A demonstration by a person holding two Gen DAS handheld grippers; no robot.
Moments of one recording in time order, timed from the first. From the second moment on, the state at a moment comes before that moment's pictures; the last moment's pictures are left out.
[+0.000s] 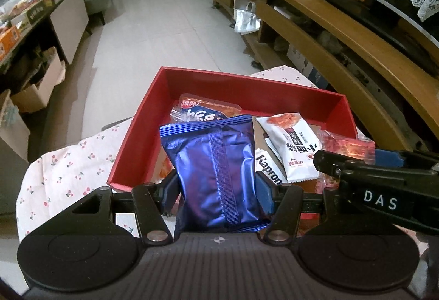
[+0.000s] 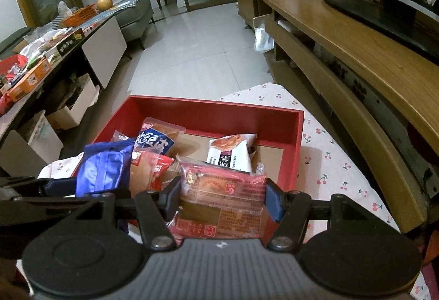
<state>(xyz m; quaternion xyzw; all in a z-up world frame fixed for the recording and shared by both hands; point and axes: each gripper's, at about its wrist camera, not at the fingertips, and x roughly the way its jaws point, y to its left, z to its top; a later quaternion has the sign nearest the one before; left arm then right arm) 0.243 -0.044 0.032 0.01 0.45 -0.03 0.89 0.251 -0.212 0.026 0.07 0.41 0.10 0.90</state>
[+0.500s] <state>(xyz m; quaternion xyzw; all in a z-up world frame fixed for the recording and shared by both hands) 0.245 -0.045 0.031 0.02 0.44 -0.02 0.90 0.250 -0.209 0.025 0.06 0.41 0.10 0.91</state>
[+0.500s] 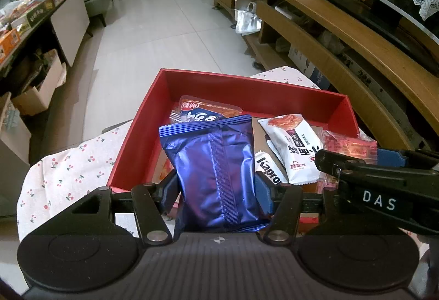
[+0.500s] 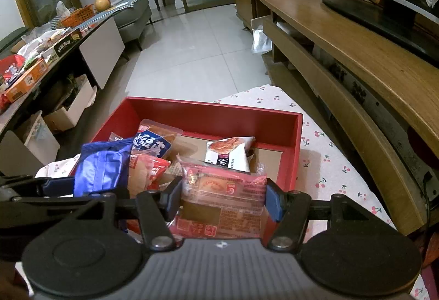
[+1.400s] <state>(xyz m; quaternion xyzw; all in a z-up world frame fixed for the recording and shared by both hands) 0.254 -0.047 0.021 0.02 0.45 -0.01 0.89 0.263 -0.205 0.016 0.05 0.41 0.09 0.91</state>
